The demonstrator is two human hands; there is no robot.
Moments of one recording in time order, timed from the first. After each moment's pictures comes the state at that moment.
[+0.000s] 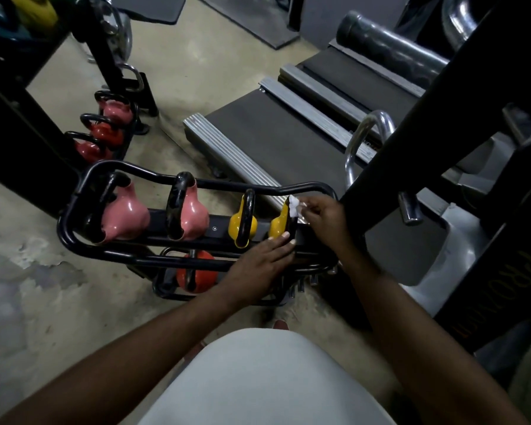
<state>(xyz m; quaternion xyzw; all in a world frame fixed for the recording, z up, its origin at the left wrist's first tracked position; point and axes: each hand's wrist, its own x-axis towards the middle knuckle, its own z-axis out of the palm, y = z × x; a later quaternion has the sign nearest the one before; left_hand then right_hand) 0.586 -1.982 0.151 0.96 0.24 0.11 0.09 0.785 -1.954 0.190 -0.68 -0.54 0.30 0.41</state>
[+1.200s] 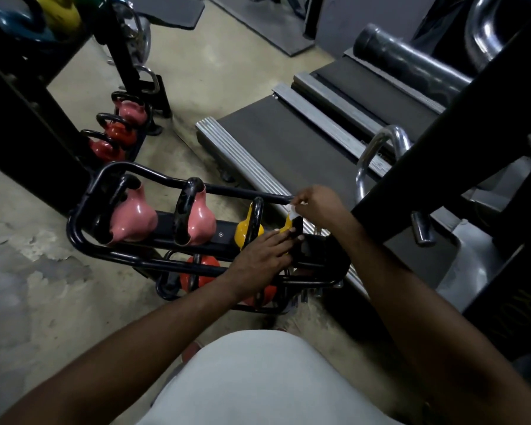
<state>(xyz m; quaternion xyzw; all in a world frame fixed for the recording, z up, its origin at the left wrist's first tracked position) 0.592 -1.949 0.150 0.96 0.22 0.18 -0.01 0.781 -1.893 0.223 -0.71 -0.66 0.21 0.08</state>
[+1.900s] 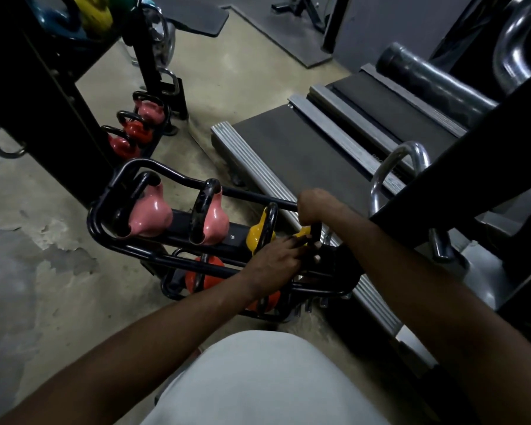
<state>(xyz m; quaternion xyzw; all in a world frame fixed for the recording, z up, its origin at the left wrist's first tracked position) 0.603 -1.946 0.149 0.95 0.20 0.23 0.01 0.739 -1.853 0.230 -0.65 -0.71 0.11 -0.23</state>
